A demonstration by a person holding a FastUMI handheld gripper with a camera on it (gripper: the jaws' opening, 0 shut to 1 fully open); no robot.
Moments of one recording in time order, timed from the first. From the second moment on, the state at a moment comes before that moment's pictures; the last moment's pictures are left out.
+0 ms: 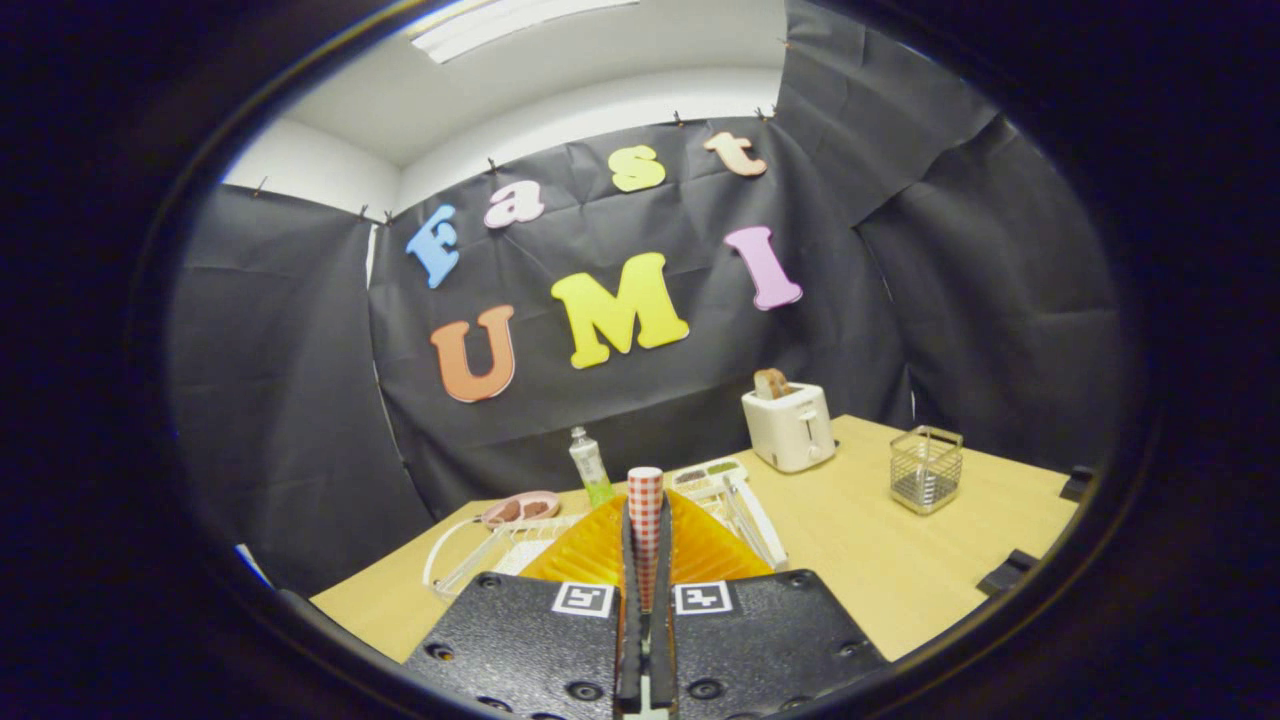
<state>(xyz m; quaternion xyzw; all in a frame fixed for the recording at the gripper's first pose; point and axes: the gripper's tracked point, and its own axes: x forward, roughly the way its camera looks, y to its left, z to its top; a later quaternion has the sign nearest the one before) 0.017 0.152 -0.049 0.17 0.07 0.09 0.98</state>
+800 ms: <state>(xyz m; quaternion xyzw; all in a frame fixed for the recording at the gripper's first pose) 0.014 0.206 -0.111 0.17 0.09 0.11 0.97</state>
